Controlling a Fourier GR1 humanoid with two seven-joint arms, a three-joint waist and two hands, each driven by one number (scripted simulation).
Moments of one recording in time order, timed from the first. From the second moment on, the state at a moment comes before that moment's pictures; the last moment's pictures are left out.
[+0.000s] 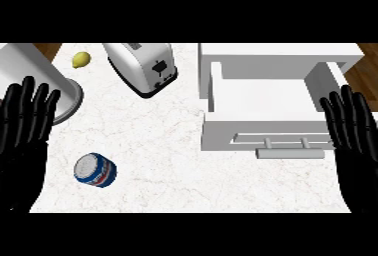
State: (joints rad) left arm -0.01 0.10 0.00 -2.10 0.03 0.00 0.03; right arm 0.03 -0.08 0.04 -2.10 0.03 0.01 0.02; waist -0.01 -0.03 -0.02
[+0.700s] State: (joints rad) left arm 0.37 0.05 0.12 -2.30 0.06 0.08 0.24; right arm 0.09 -0.07 -0.07 -2.08 -0.02 -0.05 0.16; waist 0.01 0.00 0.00
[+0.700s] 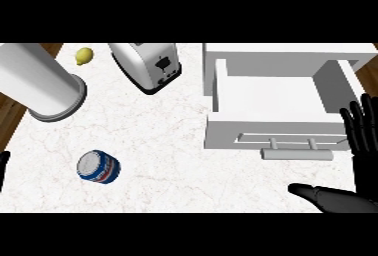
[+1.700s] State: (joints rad) left arm 0.37 0.00 0.08 -2.18 0.00 0.12 0.24; right arm 0.12 -0.09 -0.14 -2.07 -0.07 0.00 0.15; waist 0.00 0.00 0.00
